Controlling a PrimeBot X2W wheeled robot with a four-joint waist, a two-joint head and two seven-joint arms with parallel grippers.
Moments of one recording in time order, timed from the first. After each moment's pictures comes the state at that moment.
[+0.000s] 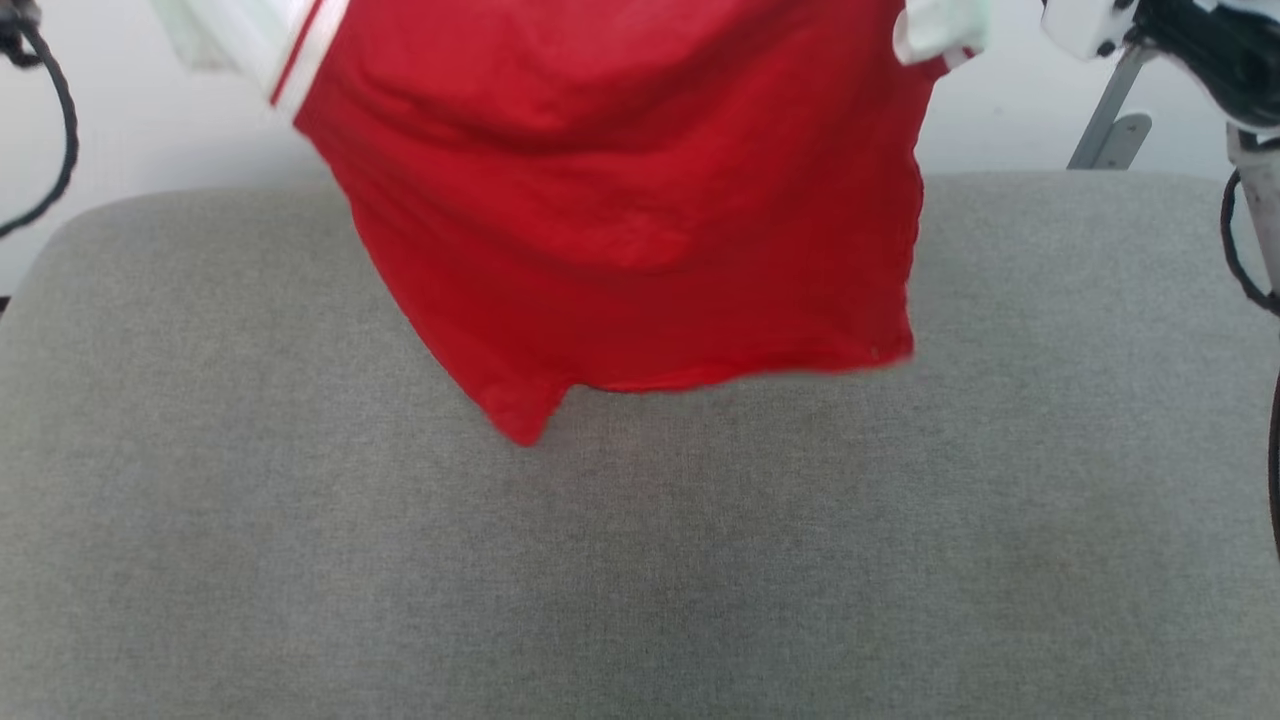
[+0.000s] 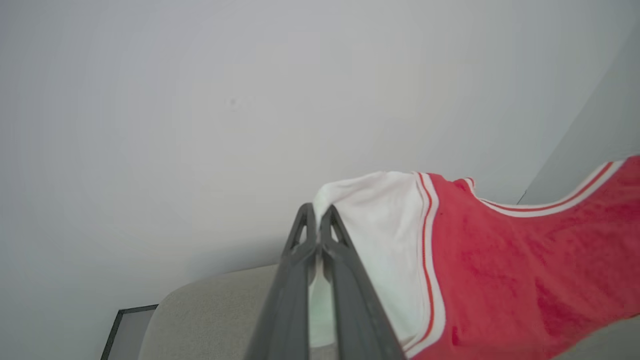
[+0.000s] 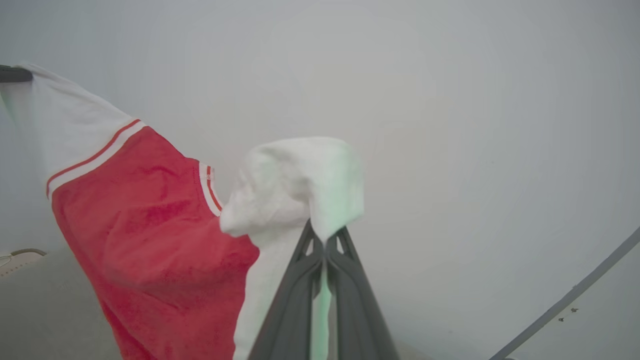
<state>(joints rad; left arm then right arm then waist) -1.35 0.57 -0.50 0.70 -0.79 -0.10 0.63 -1.19 -0.36 0.40 0.38 0.67 0.13 0.60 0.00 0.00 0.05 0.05</state>
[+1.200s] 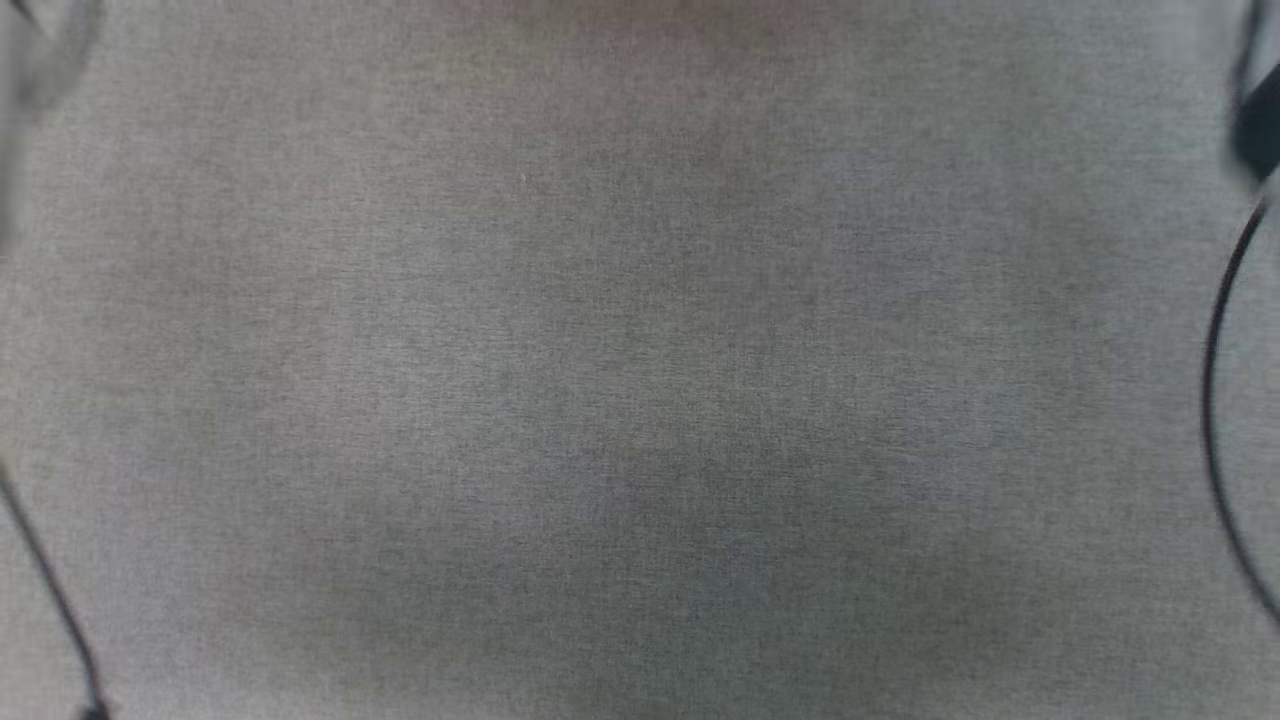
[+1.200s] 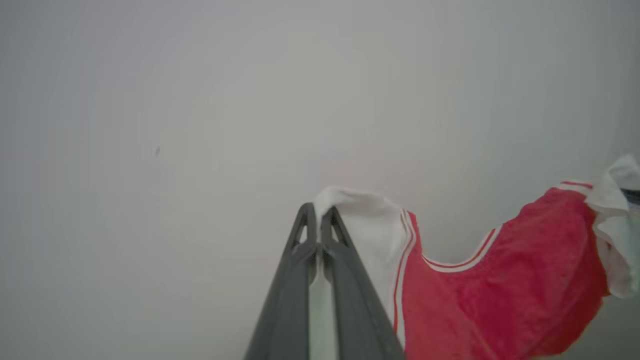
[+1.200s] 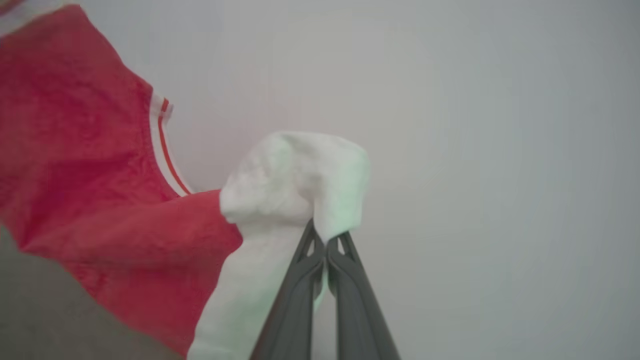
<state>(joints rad) -1.53 0.48 -0.70 0.84 -0.77 -0.13 -0.24 -1.58 -0.18 0.39 1.18 0.02 0.13 -0.24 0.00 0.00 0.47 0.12</state>
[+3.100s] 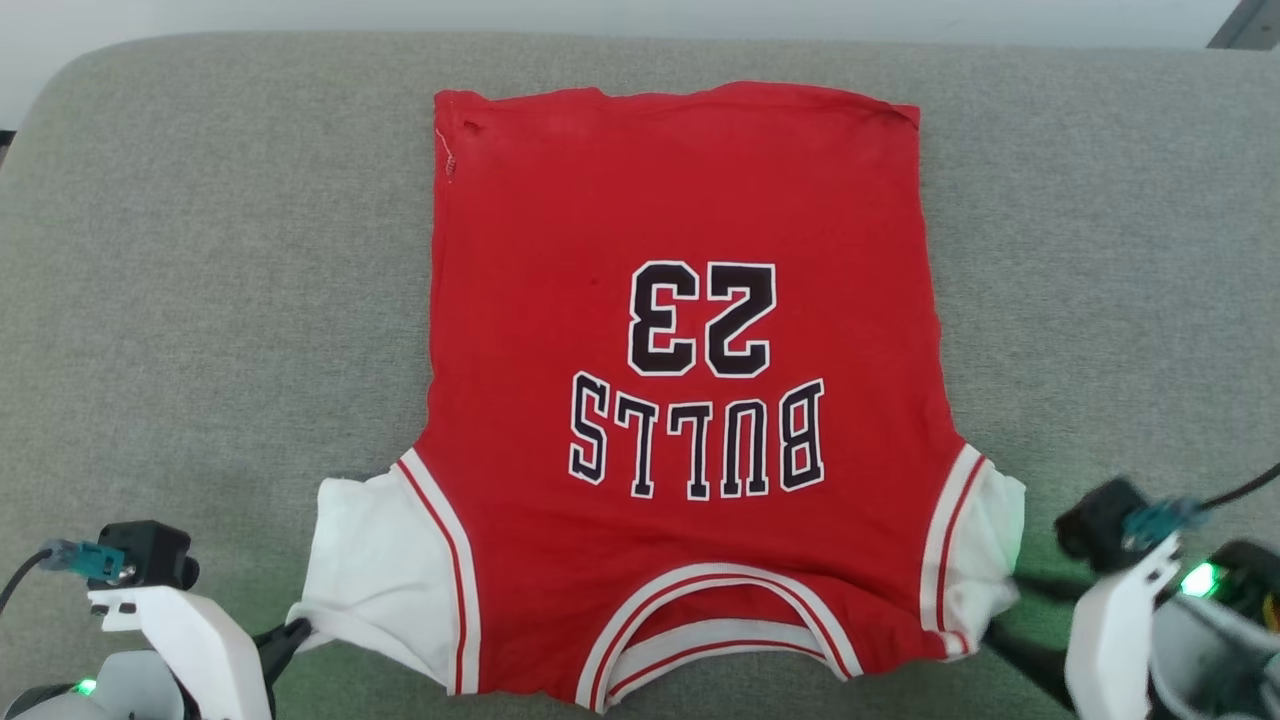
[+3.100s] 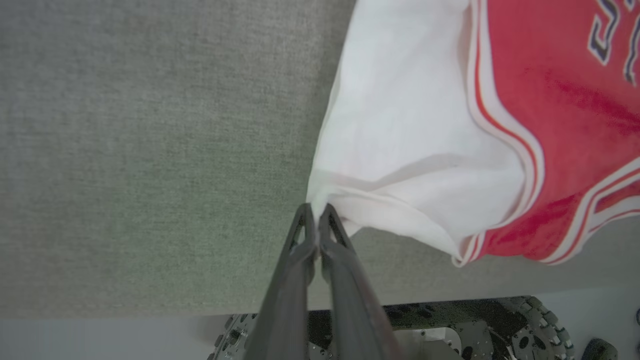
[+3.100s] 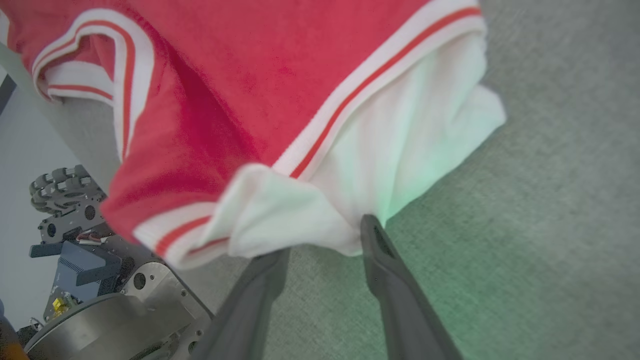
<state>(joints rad) -0.34 1.05 -1.00 -0.02 -1.48 0.30 0.14 -0.12 -0.74 0.51 -0.10 0.75 0.13 0.58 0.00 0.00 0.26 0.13</state>
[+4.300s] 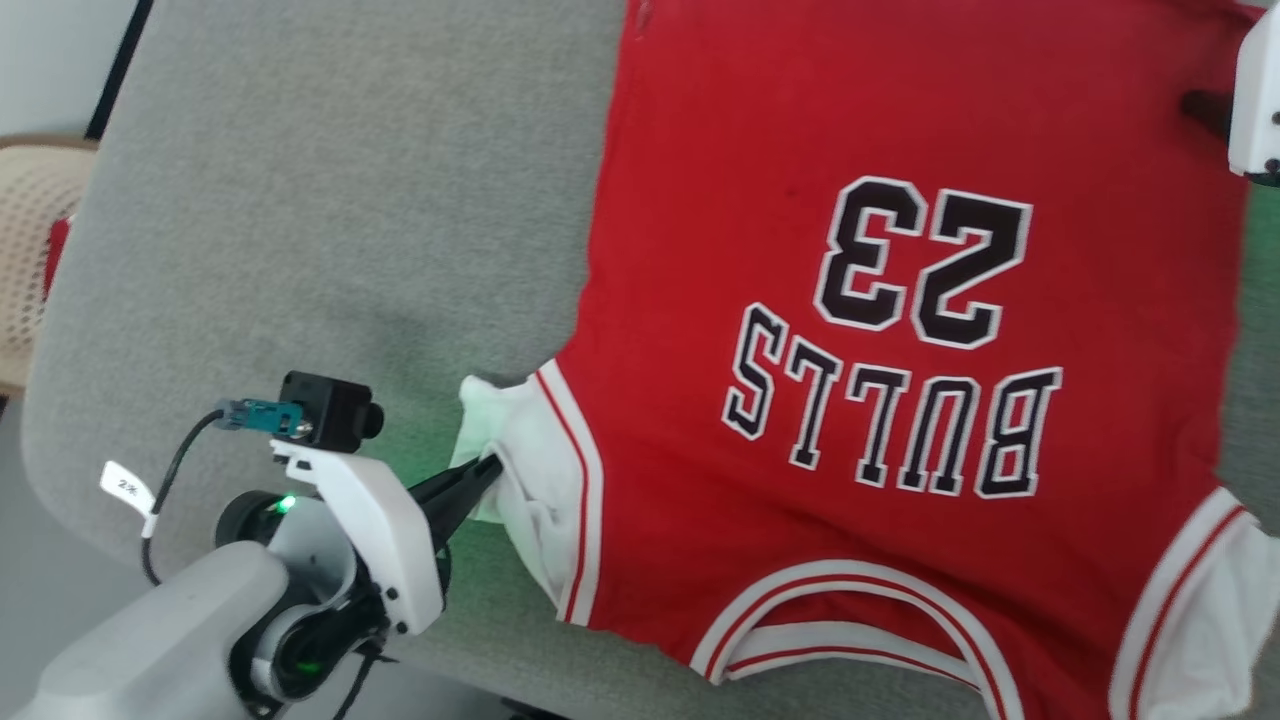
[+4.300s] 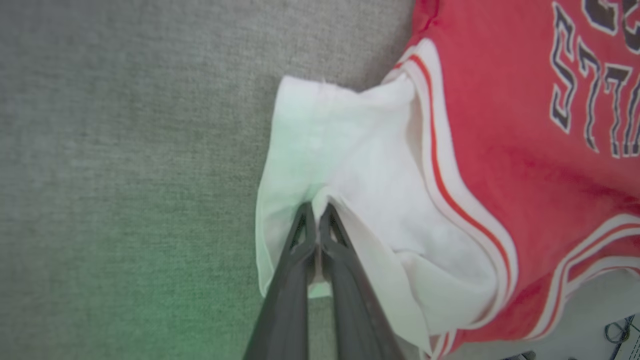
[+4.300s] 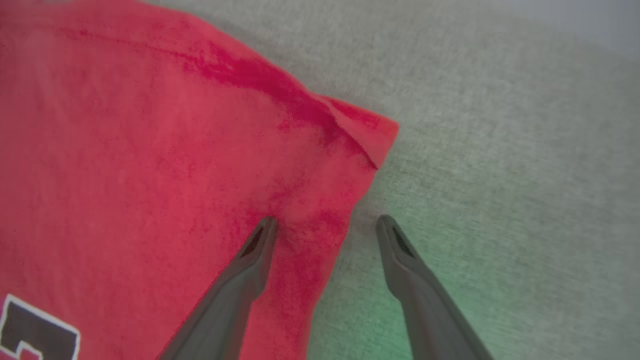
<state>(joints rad) -0.59 0.74 -1.02 0.12 -1.32 0.11 0.12 -1.06 -0.37 0.00 0.66 0.23 0.13 0.97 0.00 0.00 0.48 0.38</state>
